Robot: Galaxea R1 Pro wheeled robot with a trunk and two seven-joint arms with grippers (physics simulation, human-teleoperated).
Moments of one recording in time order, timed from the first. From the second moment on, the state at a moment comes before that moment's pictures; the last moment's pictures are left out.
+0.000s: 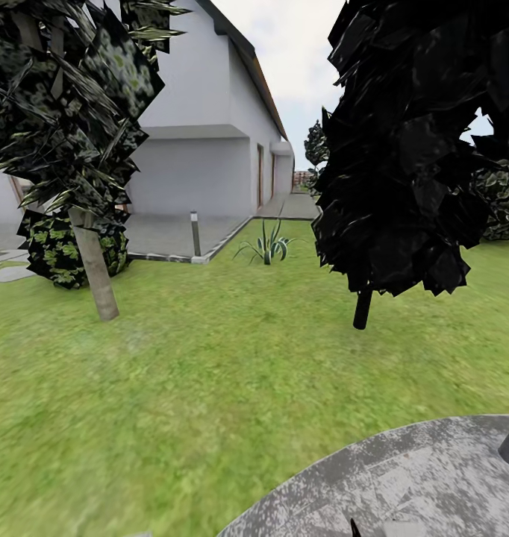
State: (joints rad) left arm -0.20 0.02 0.16 -0.33 -0.01 -0.33 0.01; right arm -0.14 -0.06 -0.04 -0.49 0.01 -0.40 0.00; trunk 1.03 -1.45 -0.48
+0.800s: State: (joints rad) left arm -0.20 0.04 0.16 -0.33 -0.01 -0.33 0.01; right arm -0.14 -0.05 -0.04 -0.46 0.01 -0.41 0.00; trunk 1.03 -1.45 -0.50
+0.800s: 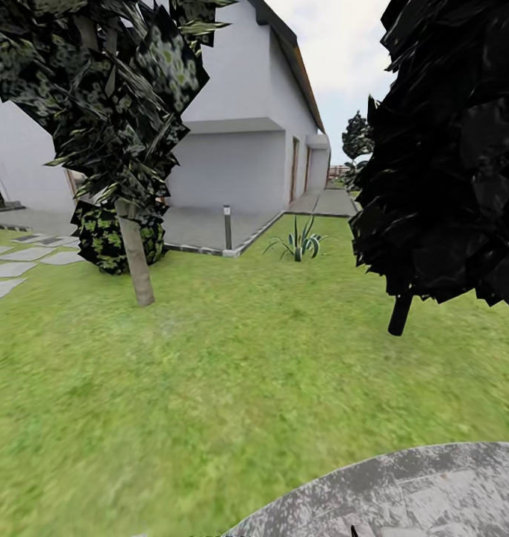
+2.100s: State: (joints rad) left arm -0.20 0.04 0.17 -0.33 -0.01 -0.32 0.02; right arm -0.14 -0.05 -0.03 -0.46 0.01 -0.41 0.00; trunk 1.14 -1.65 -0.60
